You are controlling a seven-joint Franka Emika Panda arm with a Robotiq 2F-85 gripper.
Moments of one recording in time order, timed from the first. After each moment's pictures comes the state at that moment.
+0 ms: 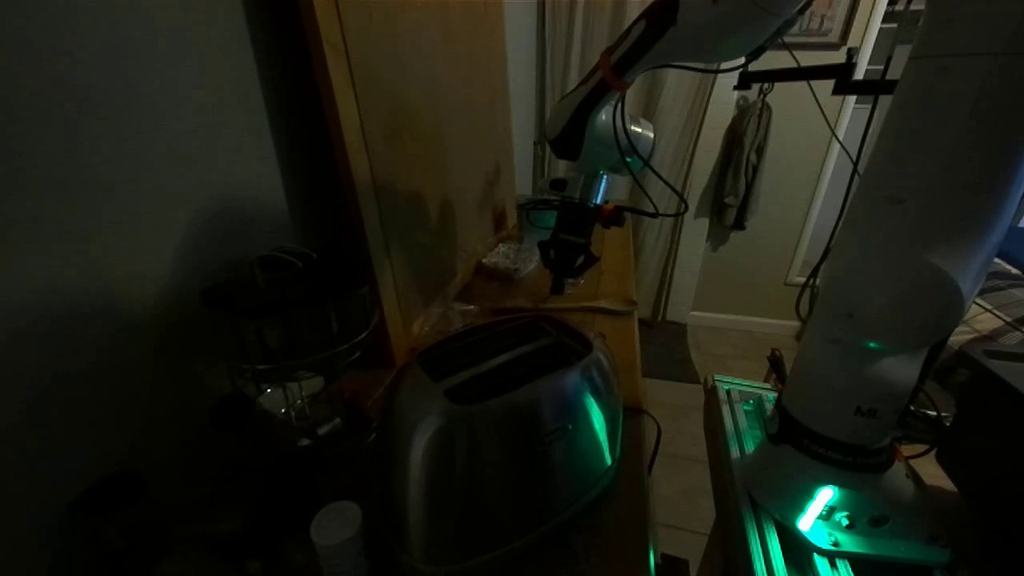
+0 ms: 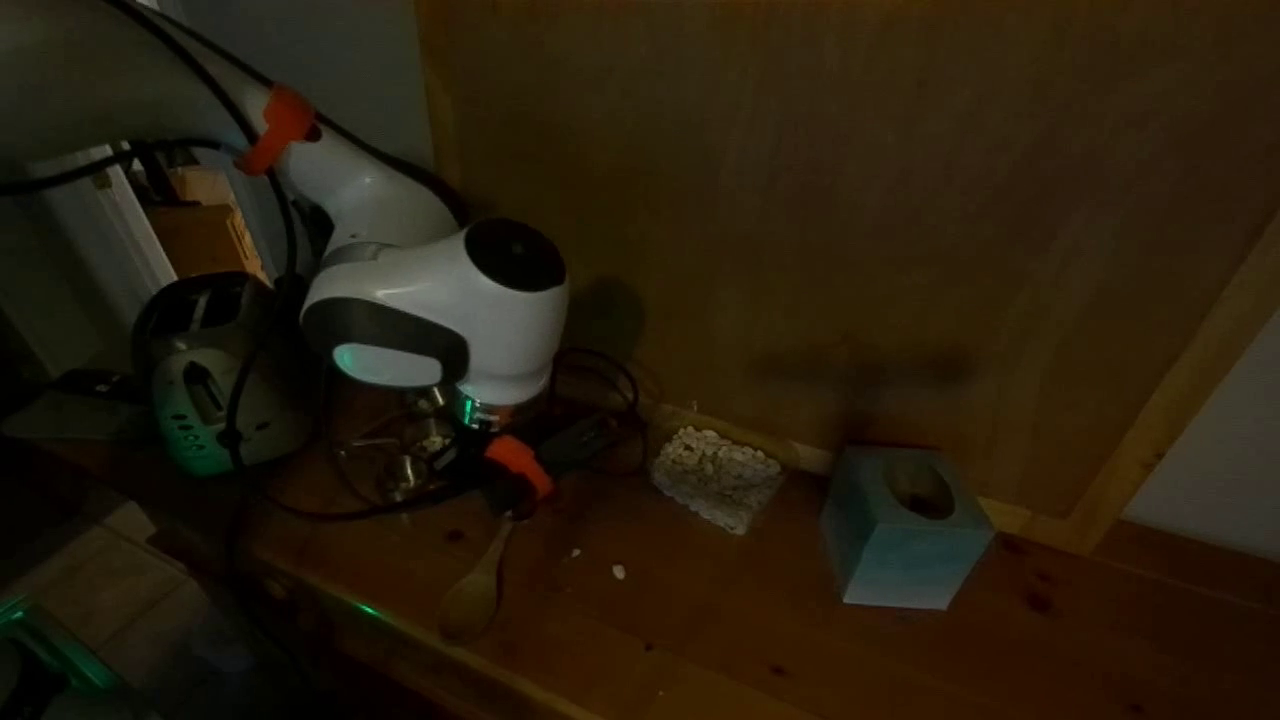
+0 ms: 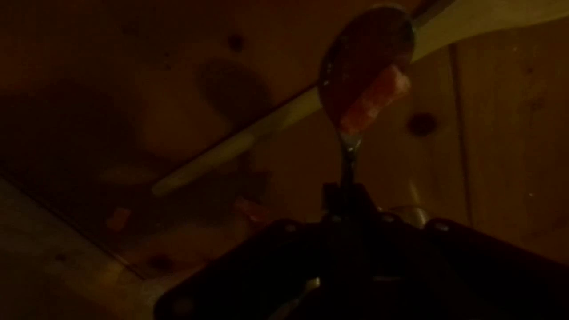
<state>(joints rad) -0.42 -0.02 -0.26 -2.42 0.44 2.23 -2.20</state>
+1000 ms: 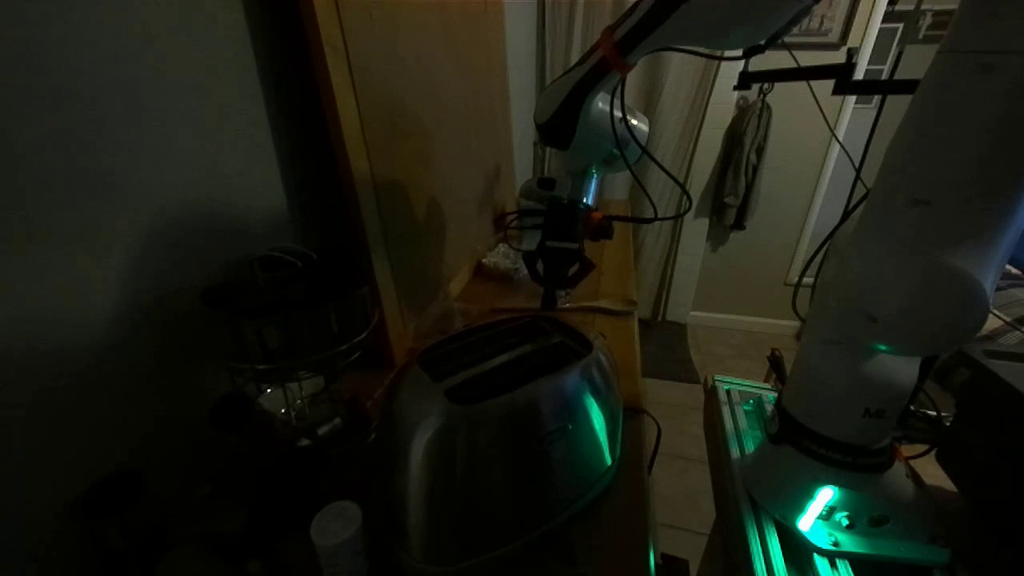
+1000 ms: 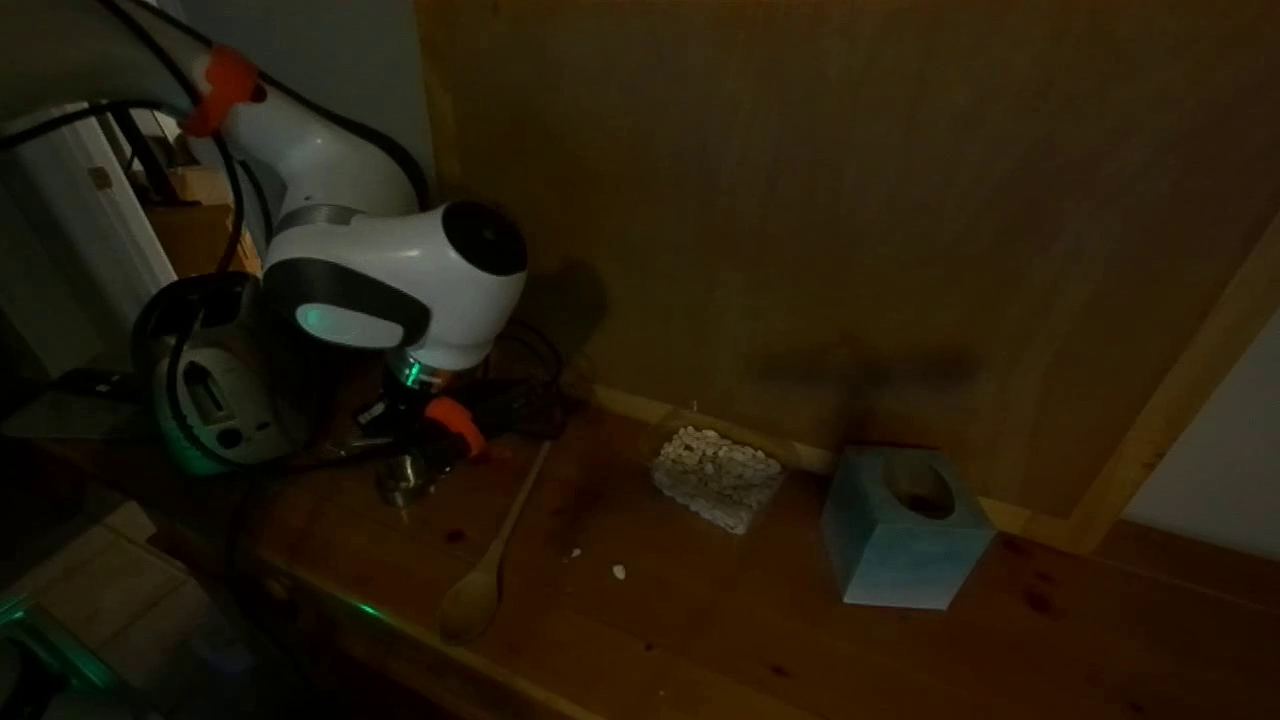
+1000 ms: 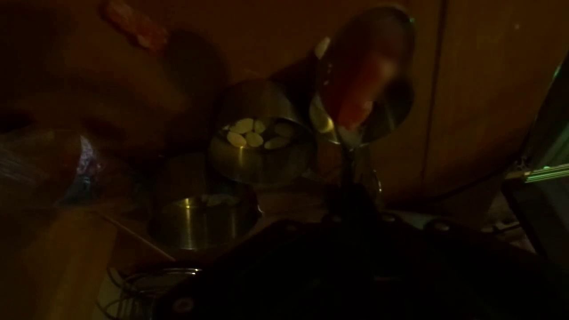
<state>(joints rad) -0.29 -0.11 -0.27 -2.47 0.52 2.01 -2.20</state>
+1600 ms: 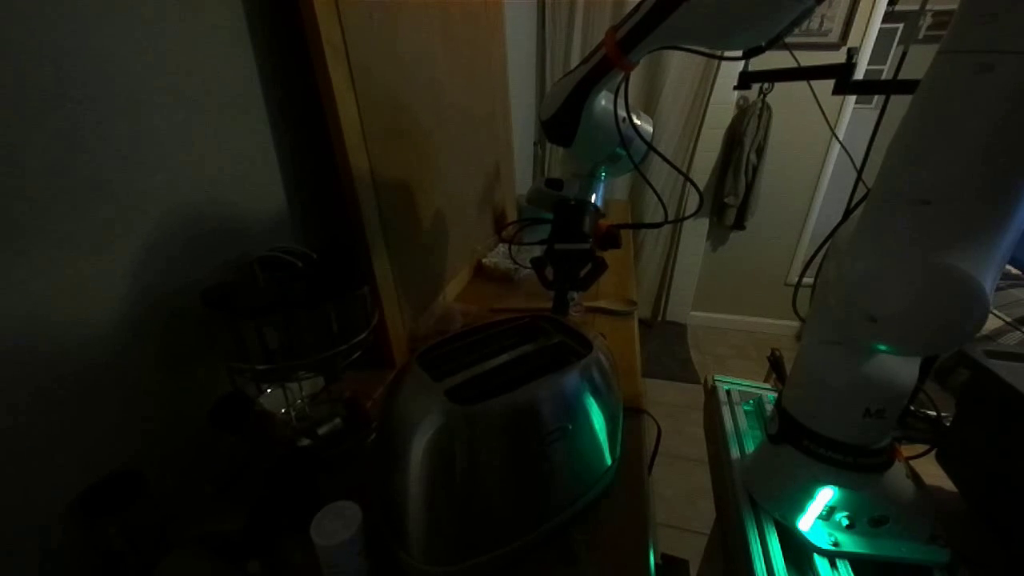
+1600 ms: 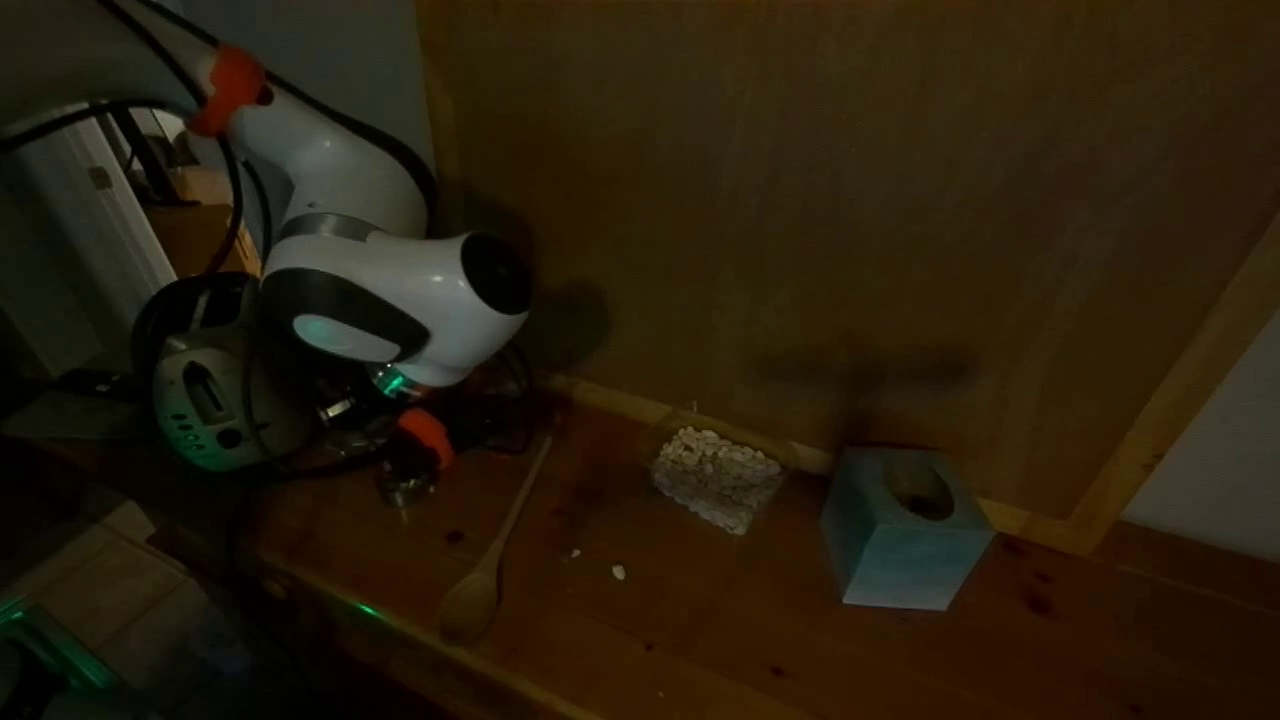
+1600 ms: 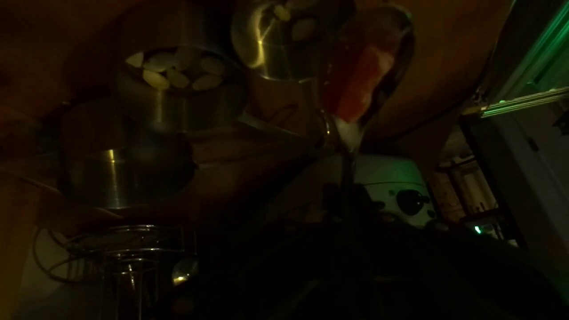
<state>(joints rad) -0.28 -0.11 -0.30 -2.47 0.58 1.82 -2.23</state>
